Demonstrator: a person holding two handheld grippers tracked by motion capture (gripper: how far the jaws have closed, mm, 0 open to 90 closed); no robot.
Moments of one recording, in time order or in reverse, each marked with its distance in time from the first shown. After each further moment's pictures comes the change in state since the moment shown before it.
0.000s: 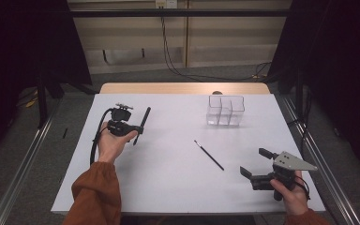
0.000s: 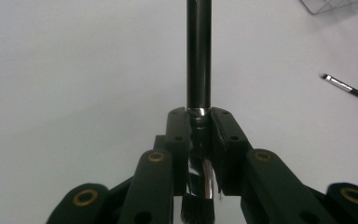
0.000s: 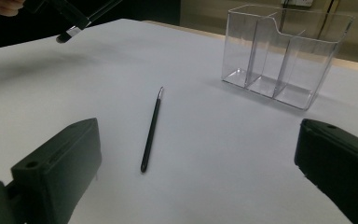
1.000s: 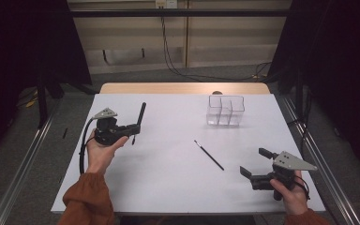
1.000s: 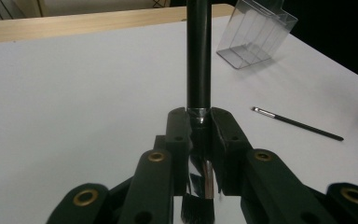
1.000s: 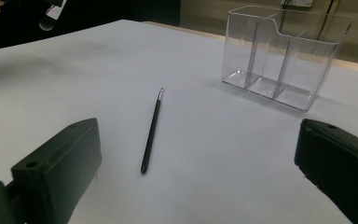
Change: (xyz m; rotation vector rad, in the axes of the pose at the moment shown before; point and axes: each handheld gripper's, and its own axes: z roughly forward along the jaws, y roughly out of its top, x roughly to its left) left arm 0.004 -0.032 -0.035 -0.306 -0.192 0.095; right arm 0.001 0.000 0.000 -0.003 0.001 0.001
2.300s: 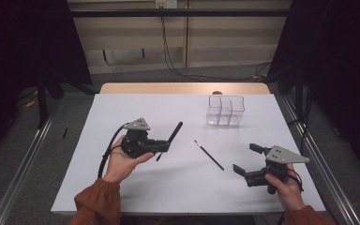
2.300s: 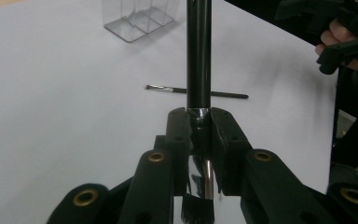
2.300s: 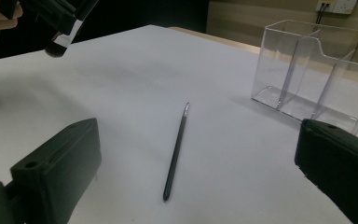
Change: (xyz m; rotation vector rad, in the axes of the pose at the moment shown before) left arm -0.082 0.007 0.031 0.161 -0.252 0.174; right arm 0.004 0.016 0.019 -0.008 0.119 -0.033
